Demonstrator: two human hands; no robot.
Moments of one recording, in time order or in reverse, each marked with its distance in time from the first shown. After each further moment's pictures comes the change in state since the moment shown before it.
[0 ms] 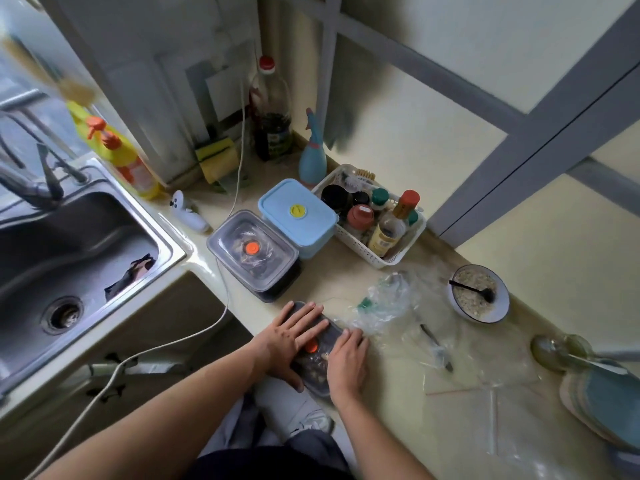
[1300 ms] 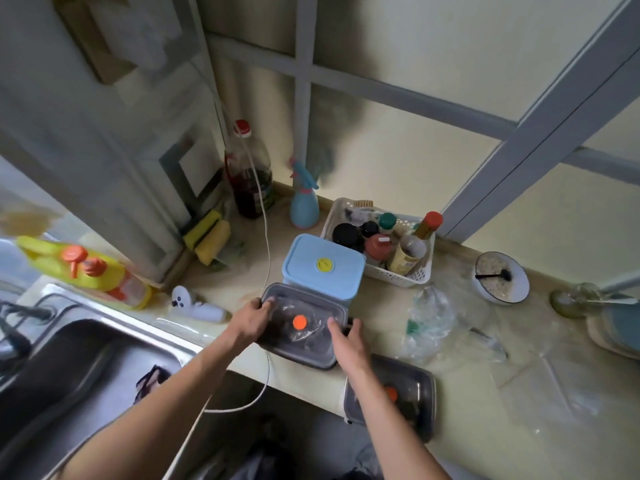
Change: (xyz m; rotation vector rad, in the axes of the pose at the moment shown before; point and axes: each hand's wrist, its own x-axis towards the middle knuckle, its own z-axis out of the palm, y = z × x) left_hand 0.004 -0.234 -0.103 -0.926 0.125 -0.651; right_hand 0.039 -0.184 0.032 0.593 -0.195 0.446
